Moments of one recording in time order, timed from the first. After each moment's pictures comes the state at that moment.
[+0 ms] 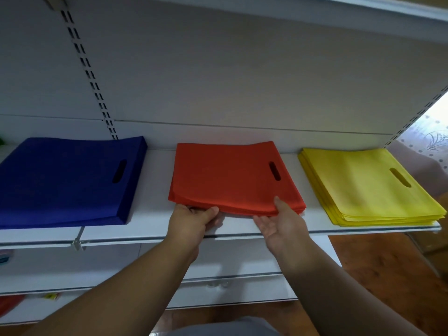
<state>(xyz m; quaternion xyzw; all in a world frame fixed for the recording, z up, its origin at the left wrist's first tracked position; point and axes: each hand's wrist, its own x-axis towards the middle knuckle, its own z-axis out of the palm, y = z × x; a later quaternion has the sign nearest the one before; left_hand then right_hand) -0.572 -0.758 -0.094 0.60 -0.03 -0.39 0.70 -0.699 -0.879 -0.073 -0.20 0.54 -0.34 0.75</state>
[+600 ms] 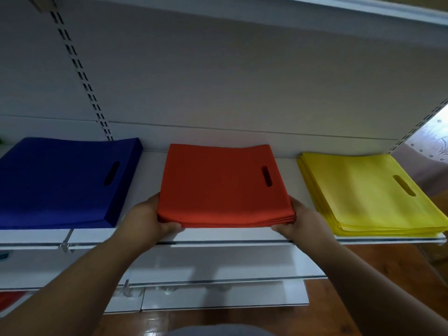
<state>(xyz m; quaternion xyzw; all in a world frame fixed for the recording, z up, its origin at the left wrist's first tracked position) -0.505 -0.717 -0.085 0.87 -0.34 -0.20 0.30 -0.765 -0.953 -0.078 -0.88 0.40 -0.06 0.24</state>
